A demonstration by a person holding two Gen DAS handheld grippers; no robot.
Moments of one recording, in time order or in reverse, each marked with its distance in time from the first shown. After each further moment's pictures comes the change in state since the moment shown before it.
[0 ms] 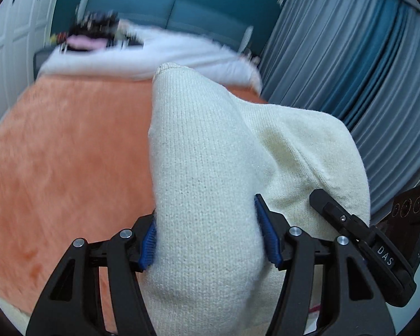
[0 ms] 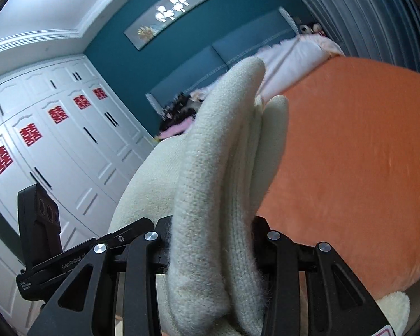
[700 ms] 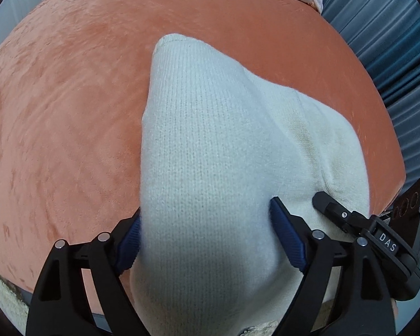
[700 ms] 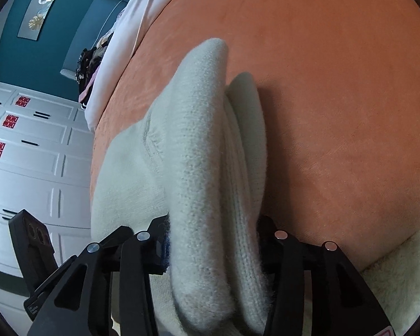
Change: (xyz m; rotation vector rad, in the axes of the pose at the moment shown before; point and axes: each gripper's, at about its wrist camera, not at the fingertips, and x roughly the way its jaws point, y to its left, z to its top) left arm 0.198 0.041 -0.141 -0.122 0.504 0.213; right arm 0.098 -0.198 -0.137 0.456 0.444 -0.204
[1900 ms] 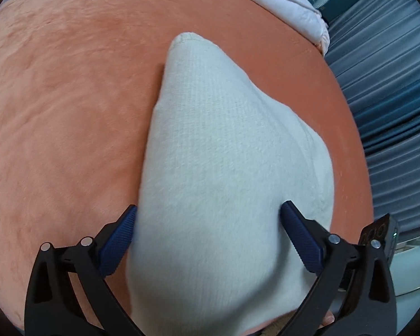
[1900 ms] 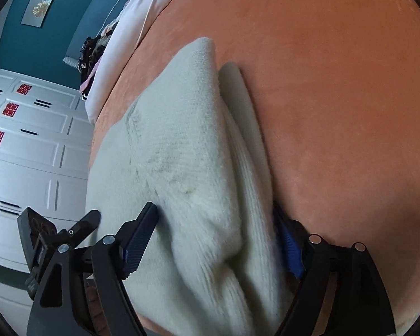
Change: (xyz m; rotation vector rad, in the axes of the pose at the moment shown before) left arm 0.017 0.053 0.043 -0.169 -0.061 -0.164; right arm 0.057 0.027 0.045 -0.068 0.032 0.017
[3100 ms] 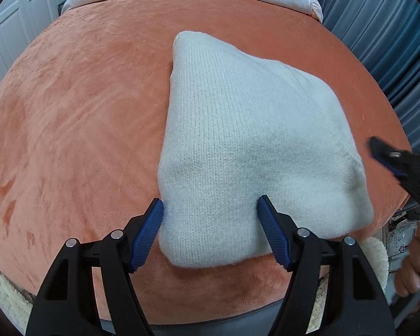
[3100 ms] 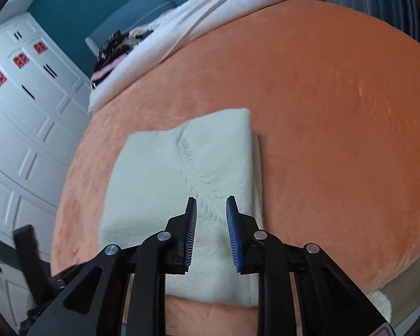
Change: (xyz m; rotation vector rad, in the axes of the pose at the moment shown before) left arm -0.048 -0.017 -0.077 0.244 -0.045 0.239; right arm -0.081 0.038 -0.025 -0.307 -0.168 -0.200
